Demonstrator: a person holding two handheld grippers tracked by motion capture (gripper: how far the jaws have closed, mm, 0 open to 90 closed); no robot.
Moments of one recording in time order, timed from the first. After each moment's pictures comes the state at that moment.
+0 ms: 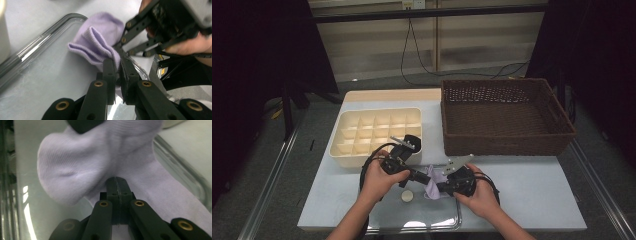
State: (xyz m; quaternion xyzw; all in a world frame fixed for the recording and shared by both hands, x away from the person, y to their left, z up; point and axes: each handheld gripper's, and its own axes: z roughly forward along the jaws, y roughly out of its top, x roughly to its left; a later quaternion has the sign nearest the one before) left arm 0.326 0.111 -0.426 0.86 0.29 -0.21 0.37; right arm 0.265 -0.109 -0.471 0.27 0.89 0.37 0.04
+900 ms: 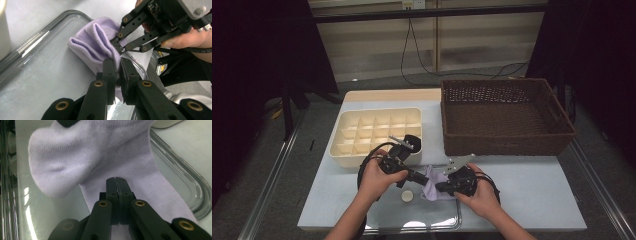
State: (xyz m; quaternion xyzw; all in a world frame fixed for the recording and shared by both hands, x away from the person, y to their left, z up) left arm 0.323 0.113 -0.421 0.86 0.29 -0.21 0.36; right arm 0.267 -0.113 -0.472 0.27 0.89 0.37 0.04
